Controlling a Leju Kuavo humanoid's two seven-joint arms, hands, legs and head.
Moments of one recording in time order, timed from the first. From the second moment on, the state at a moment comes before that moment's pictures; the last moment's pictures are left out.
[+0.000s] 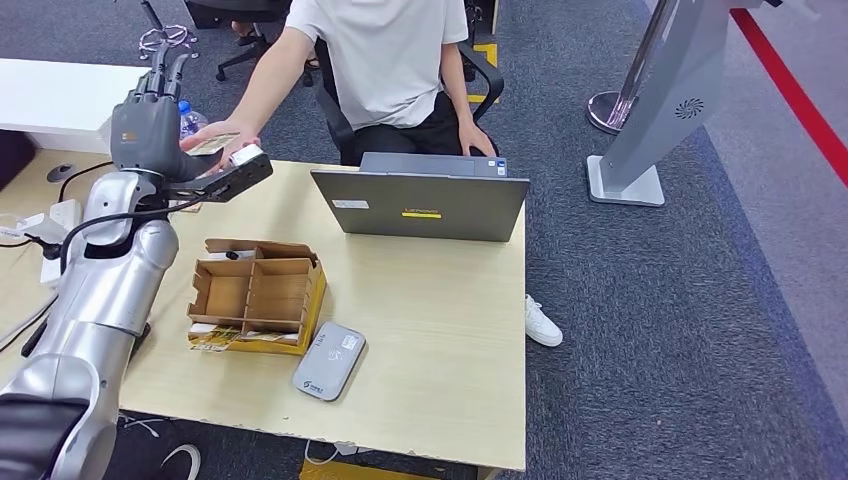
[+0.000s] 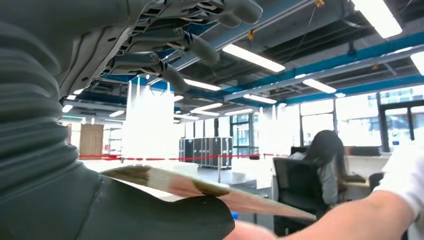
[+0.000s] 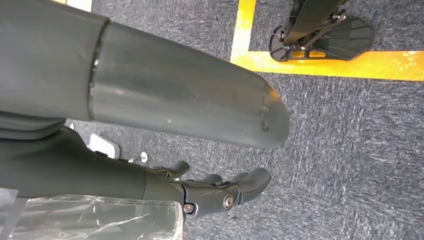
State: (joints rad) left arm -0.76 0.29 -0.23 -1.03 -1.09 0.24 -0.05; right arm -0.05 0.02 -0.16 -0.18 0.35 -0.20 0.09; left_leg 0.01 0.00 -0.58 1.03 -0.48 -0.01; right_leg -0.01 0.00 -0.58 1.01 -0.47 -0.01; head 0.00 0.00
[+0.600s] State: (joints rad) left arm -0.34 0.37 -0.36 -1.75 -1.19 0.26 -0.08; right arm -0.04 0.02 -0.25 -0.18 0.30 -0.22 0.09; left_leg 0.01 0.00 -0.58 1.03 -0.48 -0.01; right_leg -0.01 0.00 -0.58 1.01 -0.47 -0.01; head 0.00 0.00
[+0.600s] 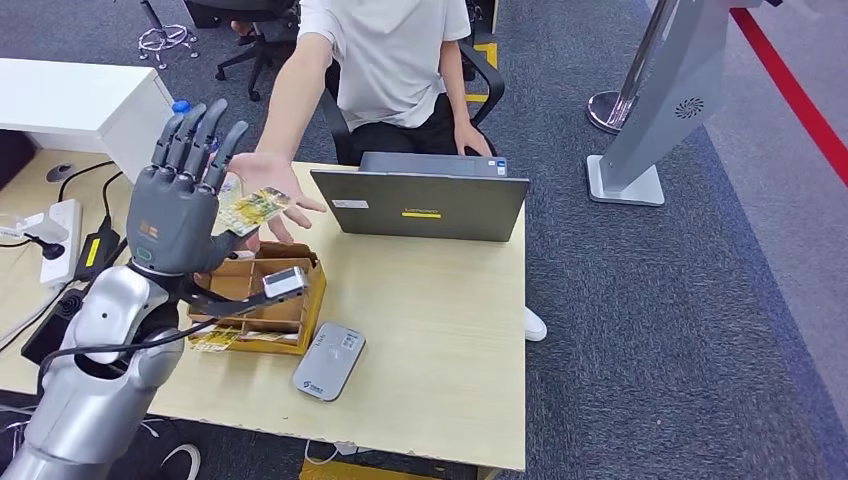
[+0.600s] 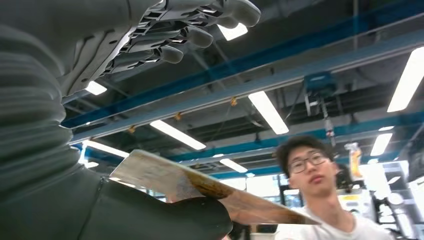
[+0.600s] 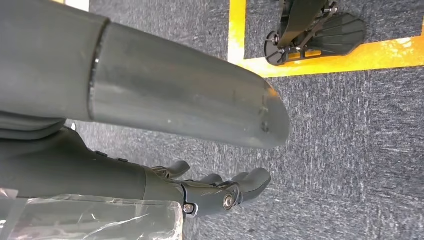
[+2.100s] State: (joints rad) left arm -0.40 0.39 -0.16 -1.55 -0.98 0.12 0.02; right arm -0.04 0.03 -0.31 -0.18 0.34 -0.21 0.10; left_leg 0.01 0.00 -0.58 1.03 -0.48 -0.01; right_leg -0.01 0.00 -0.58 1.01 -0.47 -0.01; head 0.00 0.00
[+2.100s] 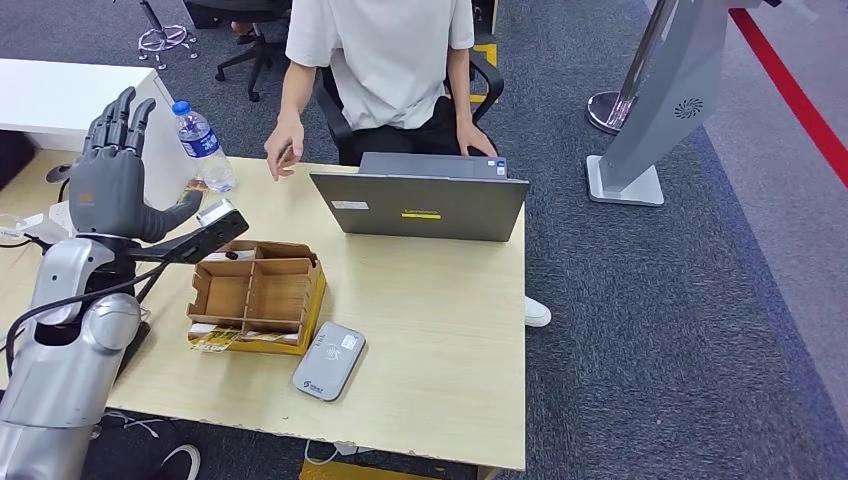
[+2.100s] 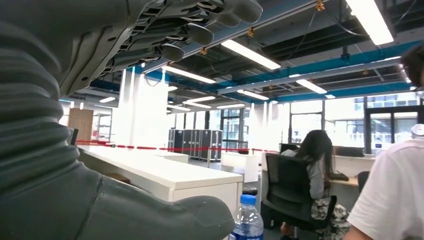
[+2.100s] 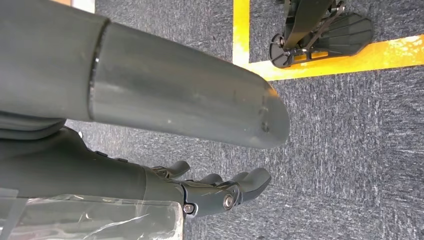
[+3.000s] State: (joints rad) left arm 0.11 0.60 -0.30 -1.79 -1.08 0.04 -0.13; right arm -0.03 0.03 -0.38 -0.18 0.36 -0.21 0.08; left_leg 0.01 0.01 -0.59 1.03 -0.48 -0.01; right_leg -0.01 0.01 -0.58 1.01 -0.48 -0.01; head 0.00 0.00
